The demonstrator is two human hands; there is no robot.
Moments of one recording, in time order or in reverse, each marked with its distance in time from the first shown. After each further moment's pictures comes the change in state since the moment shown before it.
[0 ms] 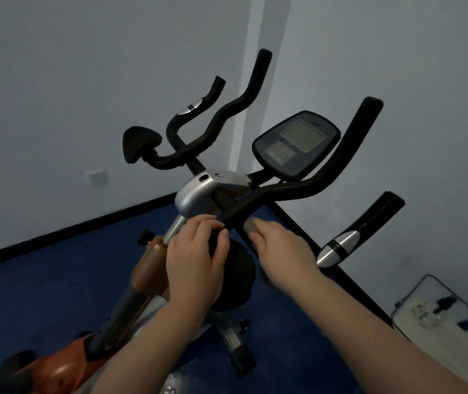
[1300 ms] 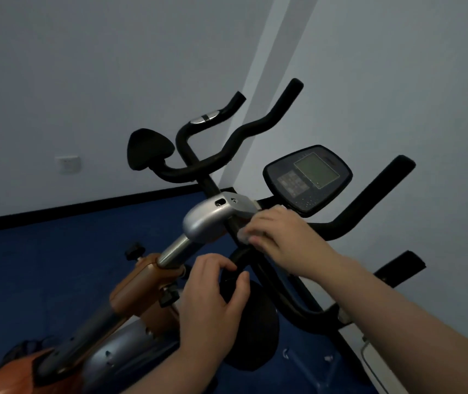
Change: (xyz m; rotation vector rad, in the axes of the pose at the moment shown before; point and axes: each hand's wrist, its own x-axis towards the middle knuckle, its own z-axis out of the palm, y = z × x) left_hand 0.000 -0.015 0.006 -0.342 0.004 -0.163; right_hand 0.087 -0.021 -0.041 -0.209 -0.111 -0.448
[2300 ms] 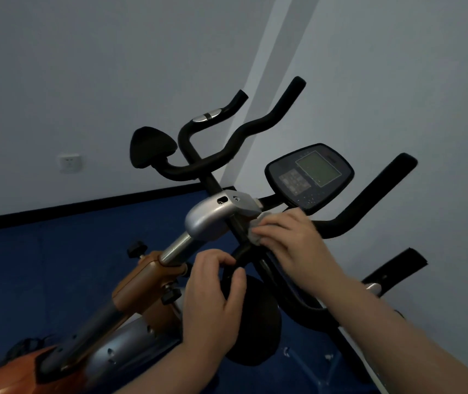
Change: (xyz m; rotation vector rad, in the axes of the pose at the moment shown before) left_hand 0.000 0.006 -0.006 -0.092 -0.031 -0.033; right_hand -0.026 -0.003 0.018 -0.005 0.273 -0.048
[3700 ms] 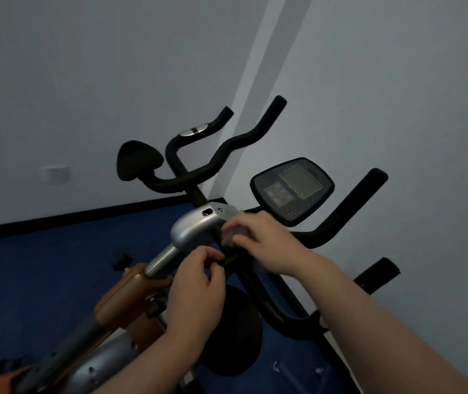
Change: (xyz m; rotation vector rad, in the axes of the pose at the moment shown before) left_hand 0.027 0.014 0.002 -0.052 -0.082 -0.277; right_hand 0.043 -0.007 -0.010 0.177 -0.294 0.265
